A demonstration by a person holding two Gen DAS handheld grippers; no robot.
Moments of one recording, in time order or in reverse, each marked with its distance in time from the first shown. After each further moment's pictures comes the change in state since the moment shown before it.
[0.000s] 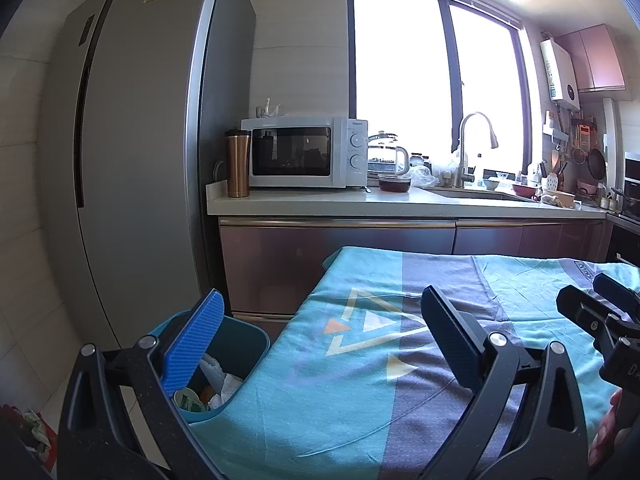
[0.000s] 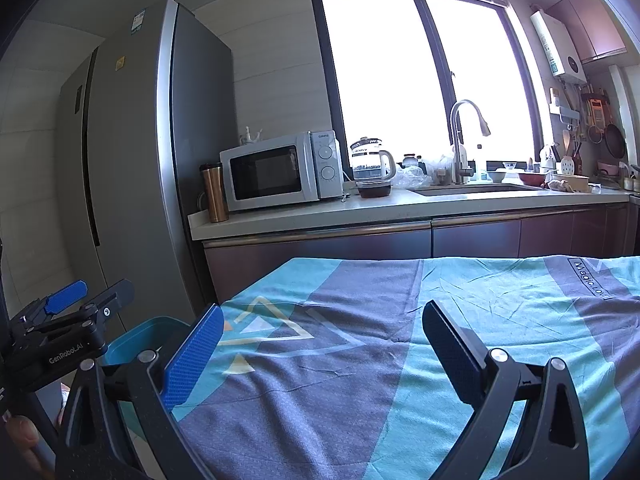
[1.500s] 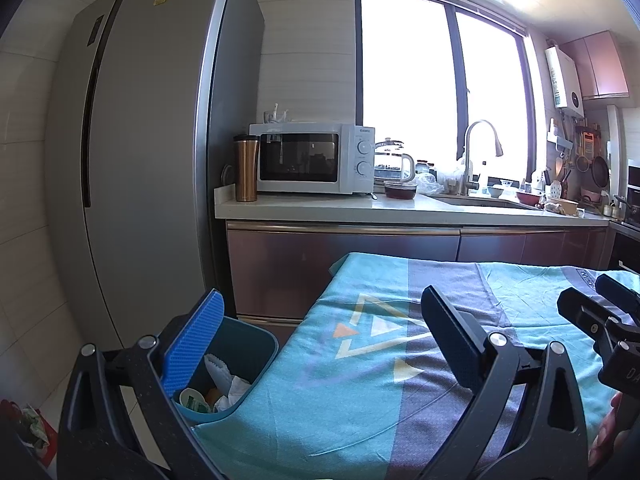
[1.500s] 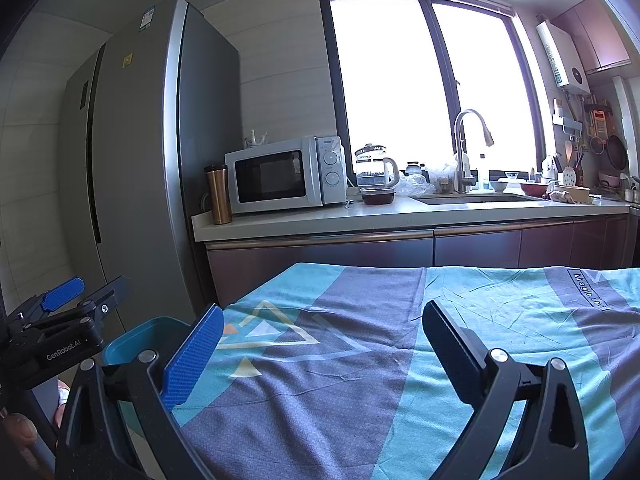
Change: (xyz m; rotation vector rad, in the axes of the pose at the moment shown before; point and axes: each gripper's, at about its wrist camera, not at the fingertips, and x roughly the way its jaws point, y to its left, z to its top) left arm -0.012 0.007 0.002 -0.022 -0.018 0.019; right arm -0.004 0.007 0.004 -0.031 -0.016 0.003
